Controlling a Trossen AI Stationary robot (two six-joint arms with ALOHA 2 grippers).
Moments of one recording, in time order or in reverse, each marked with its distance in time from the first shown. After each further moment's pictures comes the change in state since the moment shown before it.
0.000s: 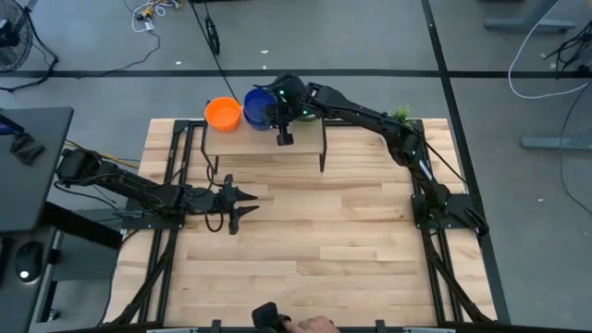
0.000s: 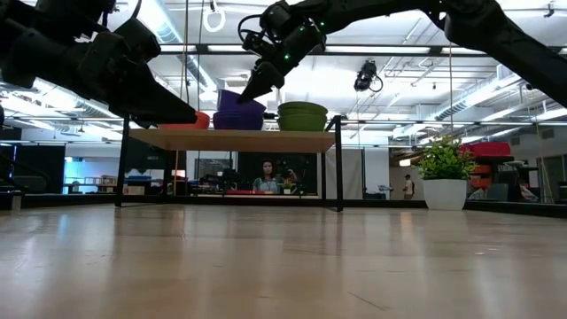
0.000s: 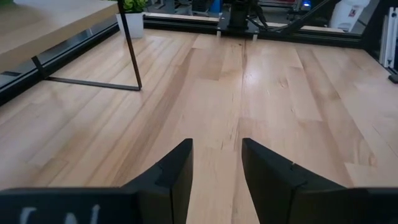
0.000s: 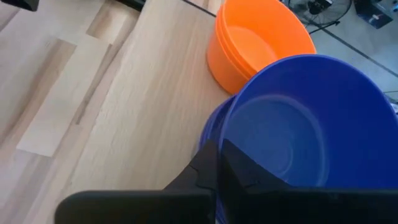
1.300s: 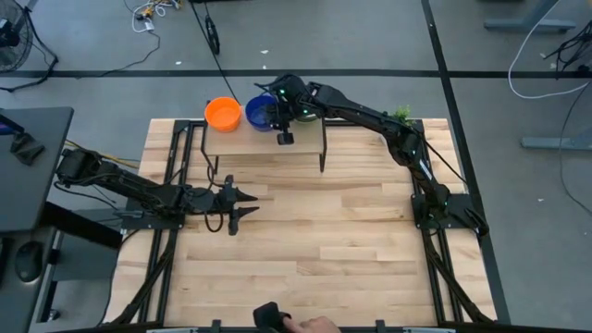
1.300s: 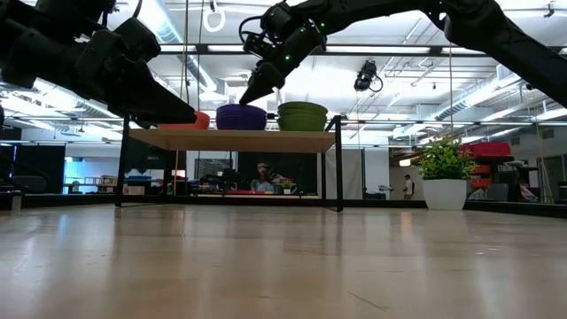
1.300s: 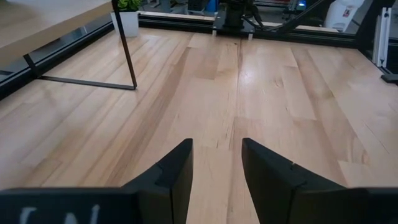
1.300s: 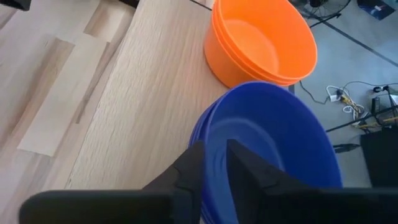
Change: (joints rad) left arm 0.000 0.000 0.000 0.000 0.019 -0.004; right arm -0.003 0.000 0.000 -0.011 0.001 0.020
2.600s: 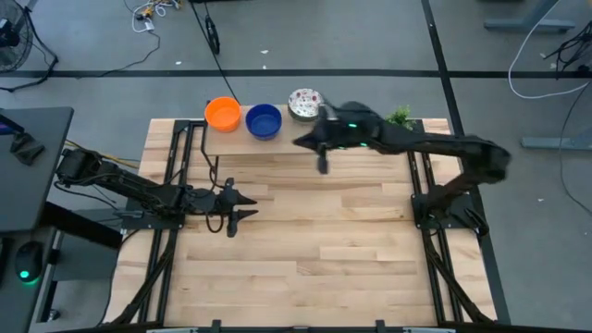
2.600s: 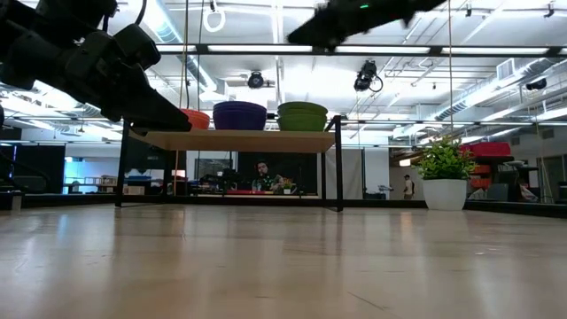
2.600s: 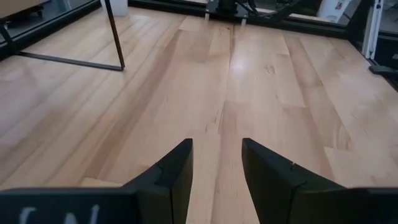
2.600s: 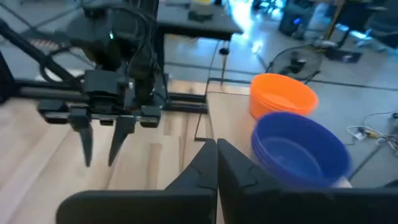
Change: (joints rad) left arm -0.001 0.000 0.000 -0.053 0.048 -0.062; right arm 0.121 -0.756 -1.086 0.756 -0.069 0.472
